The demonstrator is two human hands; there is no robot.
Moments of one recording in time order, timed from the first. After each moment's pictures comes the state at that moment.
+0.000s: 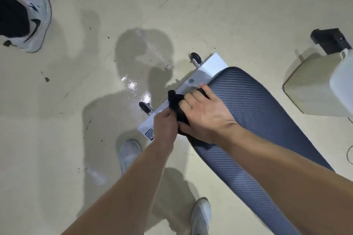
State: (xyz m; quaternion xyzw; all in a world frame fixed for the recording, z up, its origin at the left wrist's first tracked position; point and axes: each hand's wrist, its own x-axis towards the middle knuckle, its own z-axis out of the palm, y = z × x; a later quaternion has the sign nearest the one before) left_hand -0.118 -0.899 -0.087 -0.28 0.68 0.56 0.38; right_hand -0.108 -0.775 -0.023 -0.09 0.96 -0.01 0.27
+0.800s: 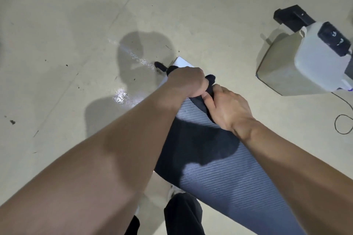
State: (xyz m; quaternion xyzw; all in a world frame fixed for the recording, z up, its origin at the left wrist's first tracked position) left_hand -0.199 -0.673 -0.038 0.33 0.82 0.10 0.46; right_hand -0.065 -0.613 -0.020 0.30 0.90 -0.12 0.30
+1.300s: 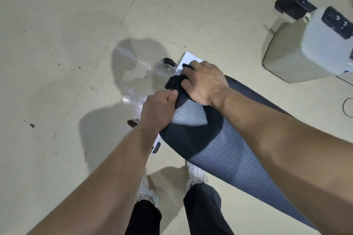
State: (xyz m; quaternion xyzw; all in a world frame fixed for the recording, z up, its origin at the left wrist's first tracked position) left_hand -0.187 -0.835 -0.049 0.20 0.86 0.28 0.38; right_hand -0.144 -0.679 -0.024 0.18 0.94 -0.10 0.25
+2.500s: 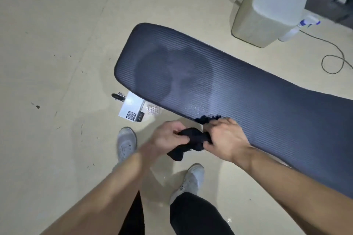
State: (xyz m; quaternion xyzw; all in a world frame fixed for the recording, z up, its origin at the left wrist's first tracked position) left_hand 0.095 -0.896 0.037 0.19 0.71 0.30 0.61; right_hand 0.243 -0.756 0.056 0.20 0.92 -0.15 0.30
